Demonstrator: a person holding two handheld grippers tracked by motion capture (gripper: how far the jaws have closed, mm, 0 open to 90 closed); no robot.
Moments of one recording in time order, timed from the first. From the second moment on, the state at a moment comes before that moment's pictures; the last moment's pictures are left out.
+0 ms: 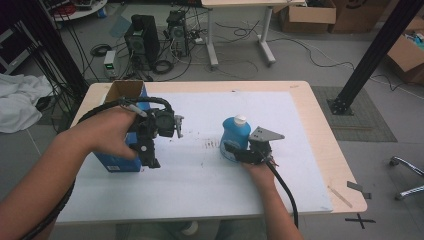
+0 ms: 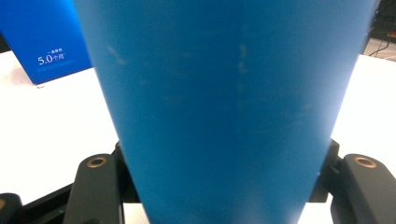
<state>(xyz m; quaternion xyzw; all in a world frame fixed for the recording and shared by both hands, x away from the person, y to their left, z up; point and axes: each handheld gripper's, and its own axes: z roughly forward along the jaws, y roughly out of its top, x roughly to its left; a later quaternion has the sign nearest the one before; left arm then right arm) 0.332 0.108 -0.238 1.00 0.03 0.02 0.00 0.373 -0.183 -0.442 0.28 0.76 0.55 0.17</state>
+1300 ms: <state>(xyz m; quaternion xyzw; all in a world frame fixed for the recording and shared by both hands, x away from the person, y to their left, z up) 0.331 0.088 -0.236 1.00 0.01 0.01 0.00 0.338 -0.156 -0.383 0.10 0.83 0.55 0.09</state>
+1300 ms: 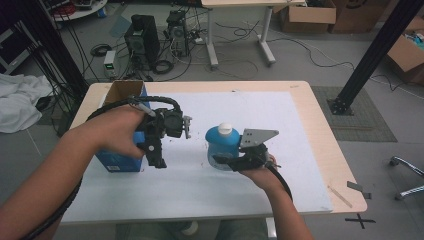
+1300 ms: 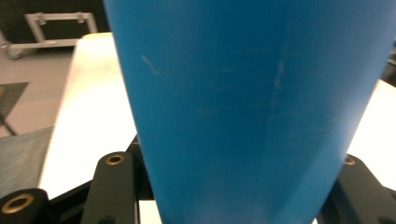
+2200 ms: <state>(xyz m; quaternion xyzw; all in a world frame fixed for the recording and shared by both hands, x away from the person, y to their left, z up) 0.326 0.051 -0.248 1.00 -0.02 0.00 0.01 0.329 -0.077 -0.392 0.02 0.83 0.56 0.00</state>
